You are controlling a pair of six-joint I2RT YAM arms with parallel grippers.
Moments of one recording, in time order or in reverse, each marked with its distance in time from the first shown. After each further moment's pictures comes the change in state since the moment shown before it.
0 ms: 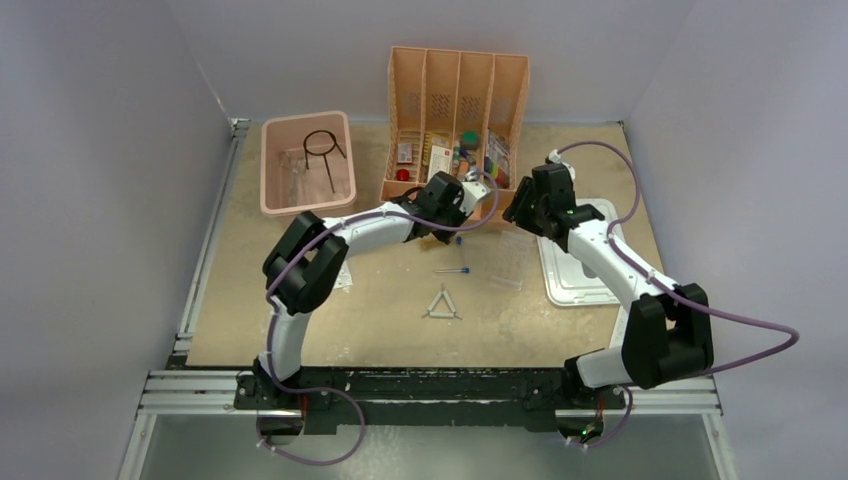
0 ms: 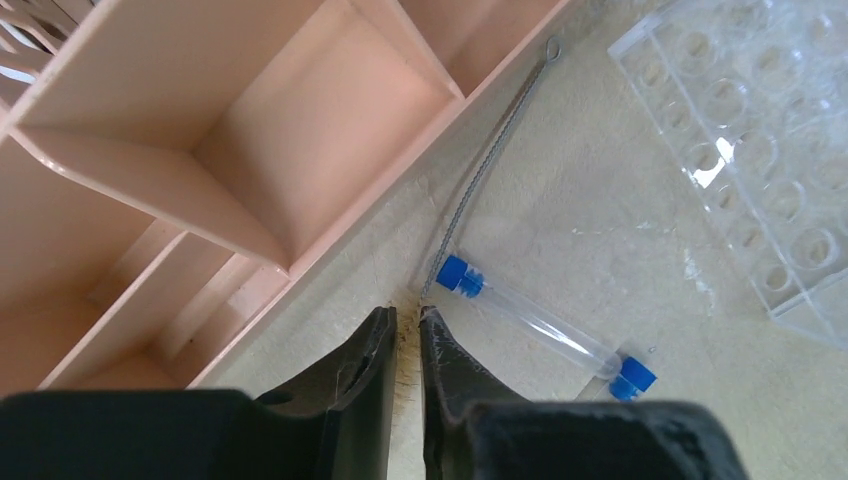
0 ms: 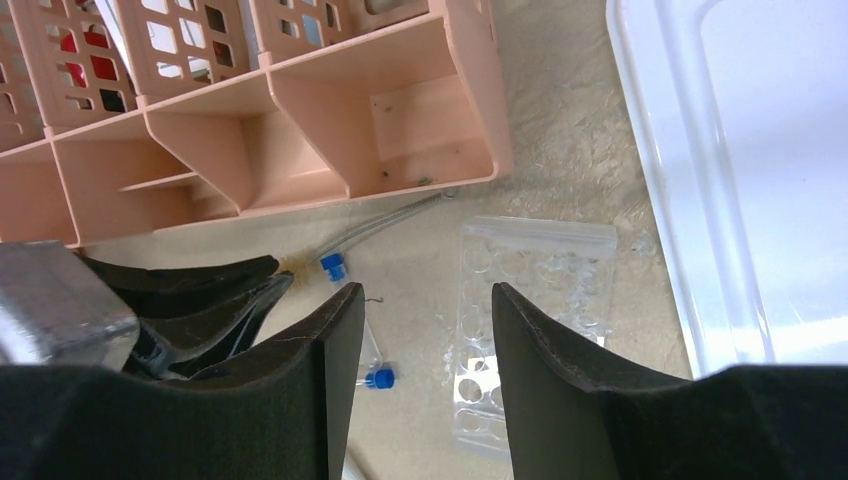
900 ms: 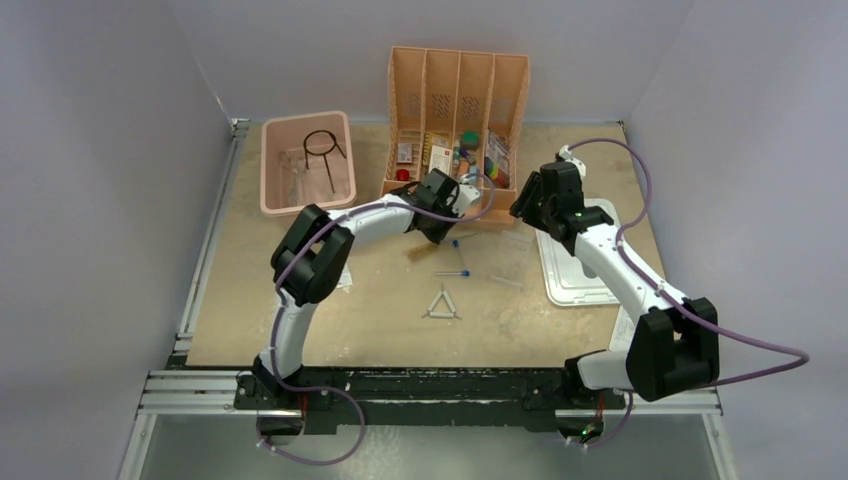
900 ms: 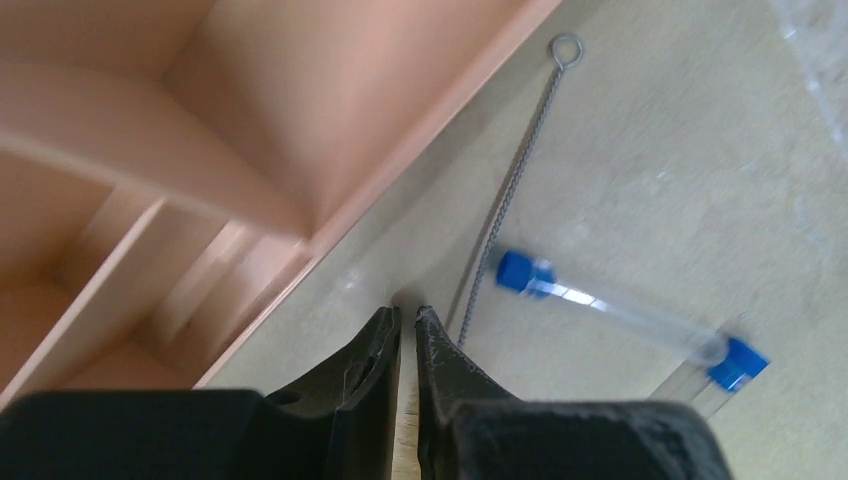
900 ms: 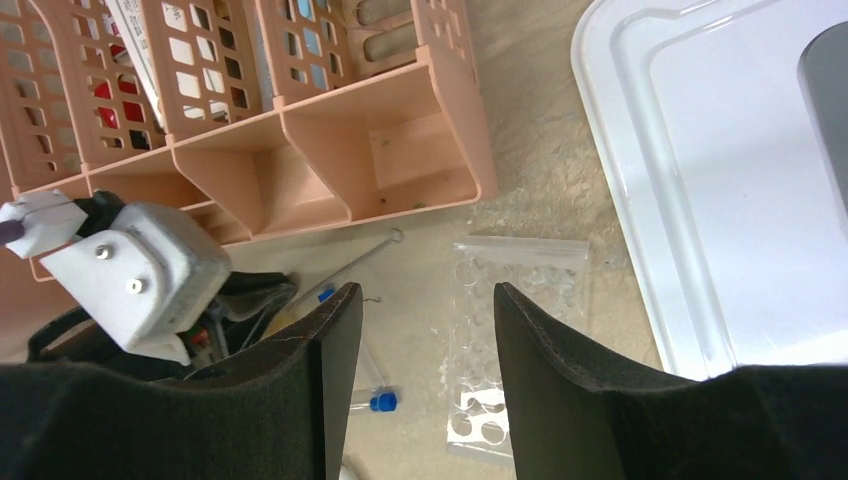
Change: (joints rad) left arm 0.038 0.095 0.100 -0.156 0.020 0.063; right arm -0.021 -0.062 0.000 -0.001 0.041 -0.008
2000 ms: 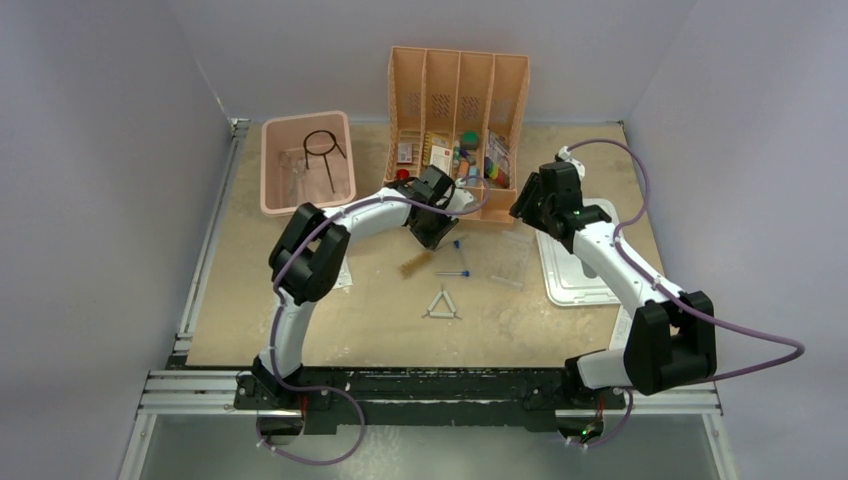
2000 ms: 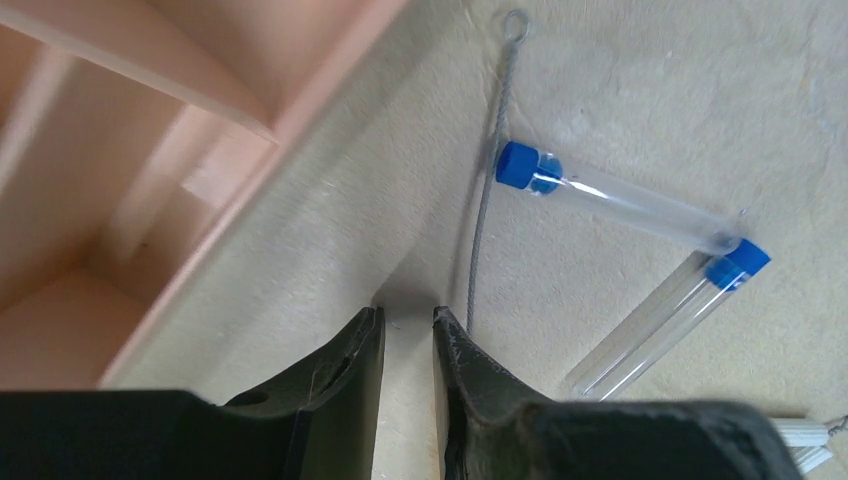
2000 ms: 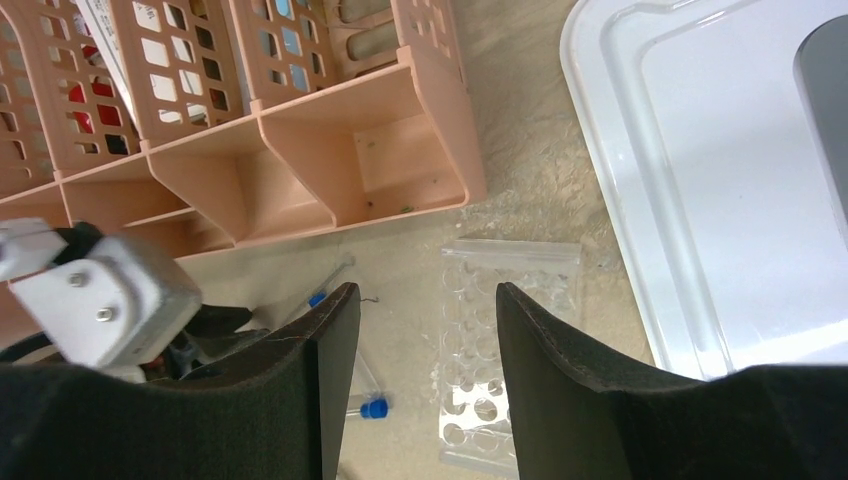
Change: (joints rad) left arm 0.036 -0.024 0.034 -0.202 0.062 0.024; right arm -0.010 0.029 0.000 0.007 0.003 -0.002
